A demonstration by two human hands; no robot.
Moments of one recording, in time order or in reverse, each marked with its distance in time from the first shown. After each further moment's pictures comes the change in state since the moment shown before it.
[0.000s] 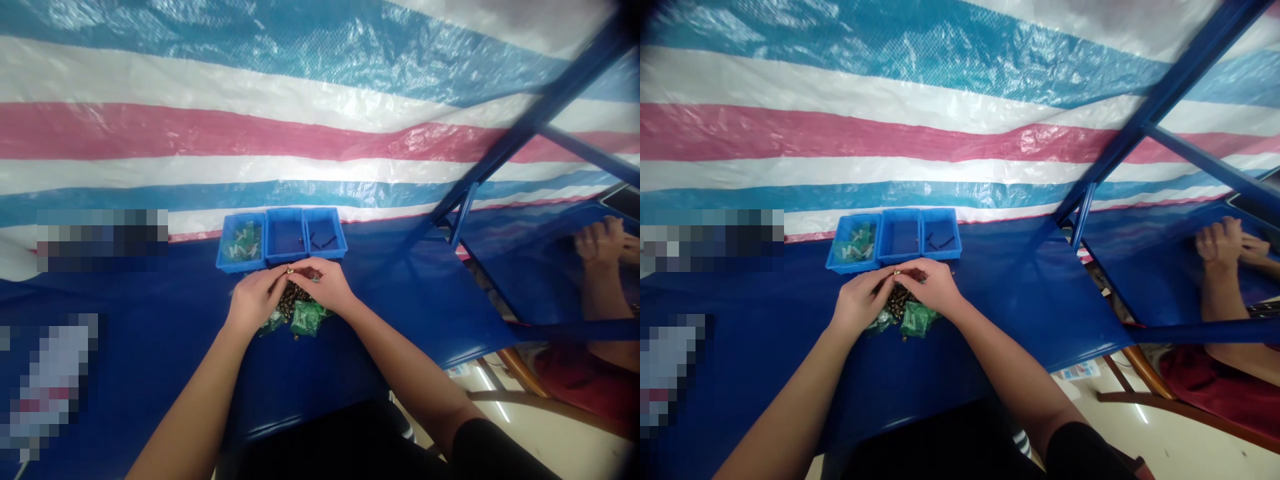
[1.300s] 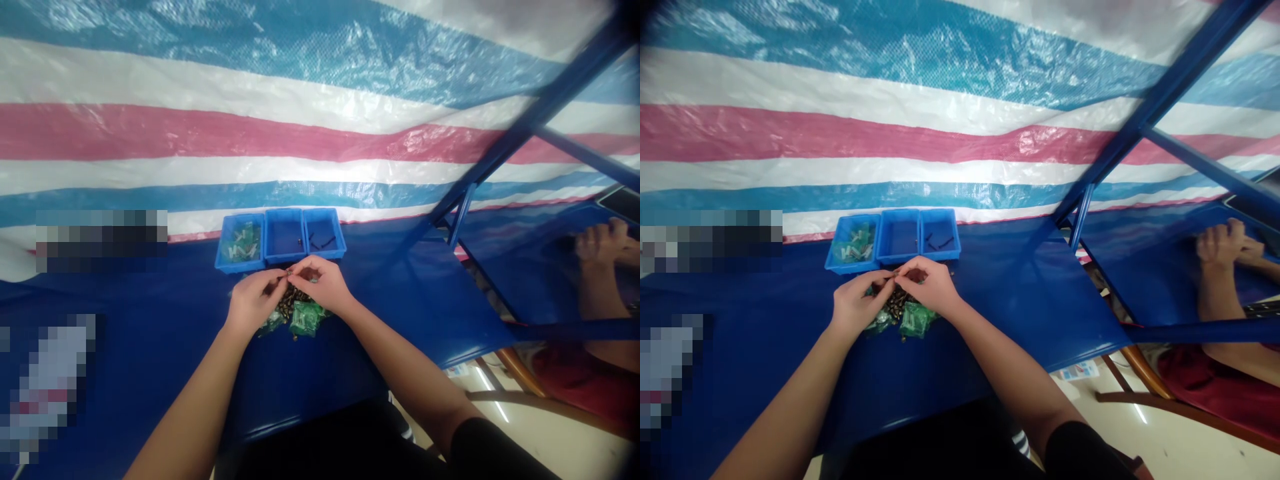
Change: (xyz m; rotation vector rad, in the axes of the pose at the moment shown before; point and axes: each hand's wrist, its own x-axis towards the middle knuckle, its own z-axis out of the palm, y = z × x) left_hand 0.004 0.013 -0.005 -0.080 0.045 -0.126; right_hand -0.001 0.002 0.003 0.177 -0.022 0.092
